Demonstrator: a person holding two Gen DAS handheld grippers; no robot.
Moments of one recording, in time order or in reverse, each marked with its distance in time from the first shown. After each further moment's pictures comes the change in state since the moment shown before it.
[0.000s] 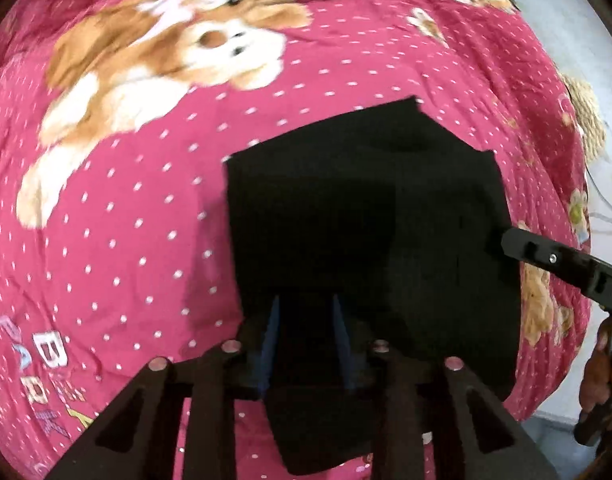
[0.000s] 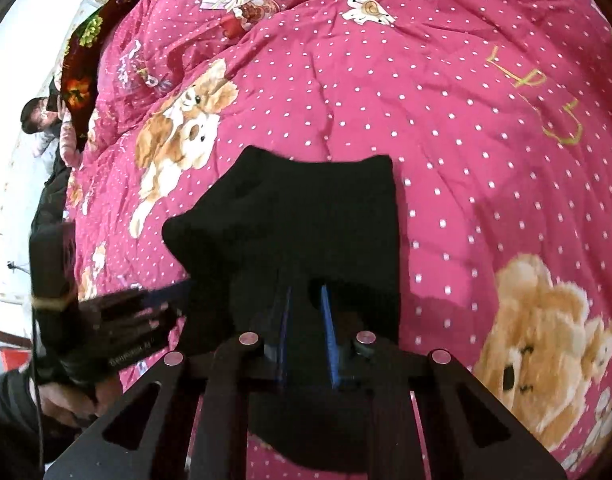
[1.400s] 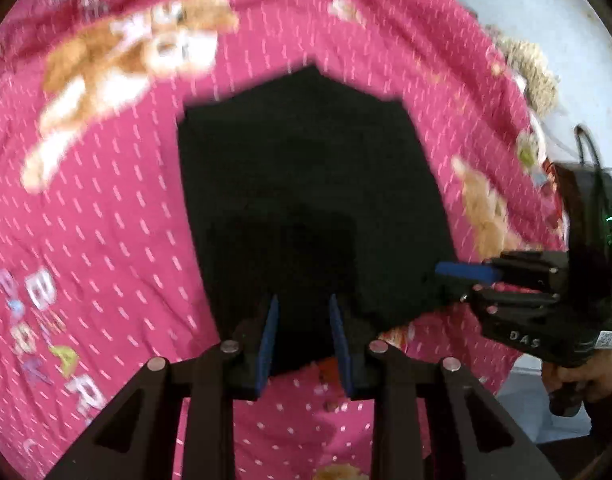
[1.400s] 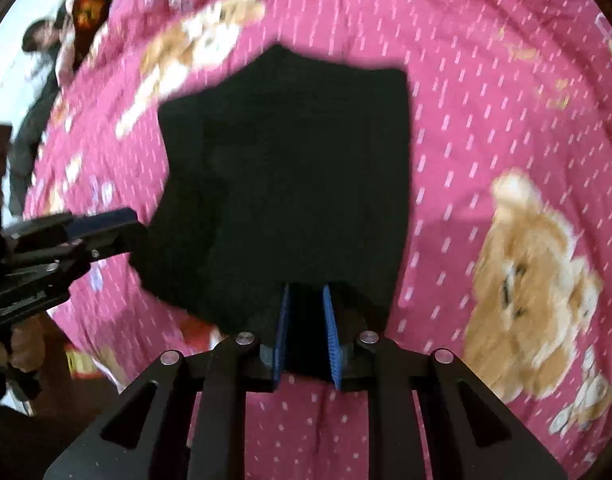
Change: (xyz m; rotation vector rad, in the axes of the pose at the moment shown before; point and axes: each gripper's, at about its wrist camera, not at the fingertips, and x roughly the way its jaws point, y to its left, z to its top) left arm -0.032 -0.032 -0.068 0.136 0.005 -0.046; right arm 0.011 0.016 -0.085 -0.177 0.130 -0.154
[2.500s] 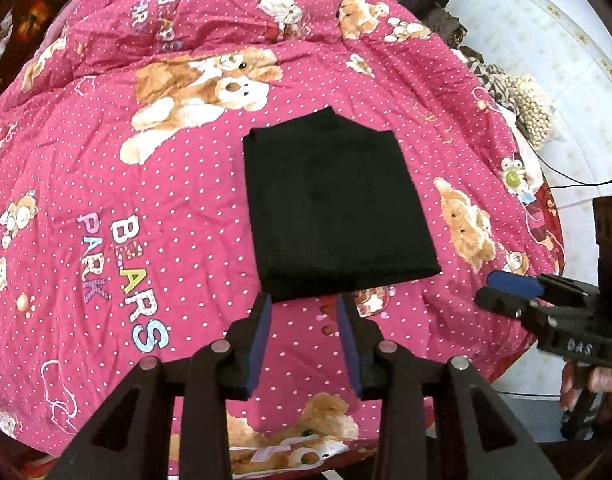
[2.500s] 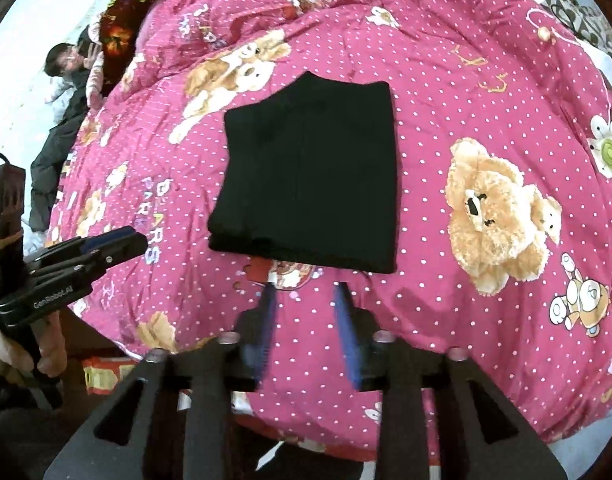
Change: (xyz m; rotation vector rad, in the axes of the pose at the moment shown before) left arm -0.103 -0.017 -0.064 -0.055 -0.194 0.093; right arm -0.091 0.029 -0.071 0.056 -0.169 0.052
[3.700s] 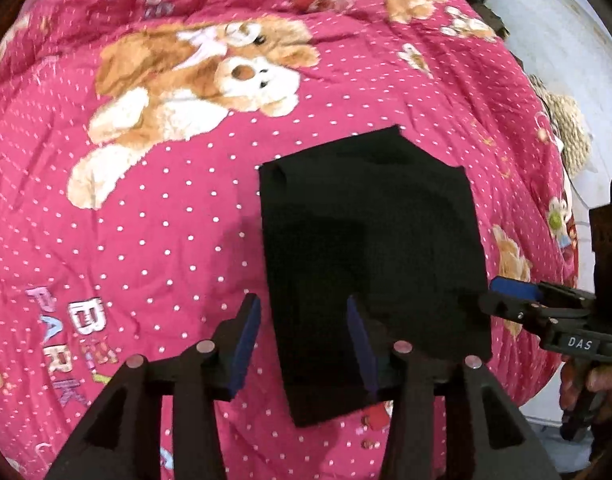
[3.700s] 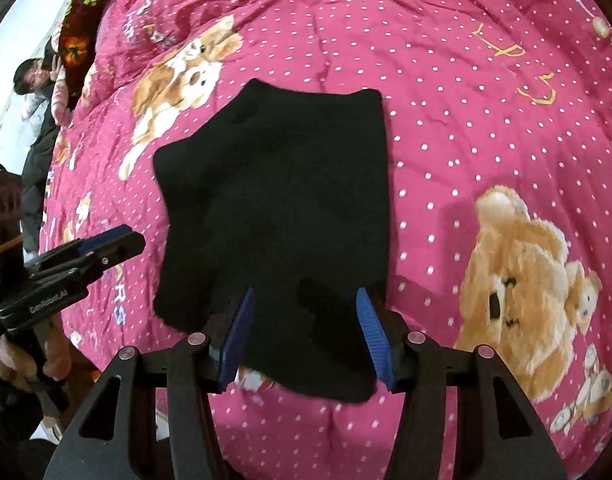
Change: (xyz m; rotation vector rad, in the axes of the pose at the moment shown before) left arm 0.111 0.051 0.094 -0.072 0.103 -0.039; right arm 0.085 -0.049 0.095 0.067 0.118 0.012
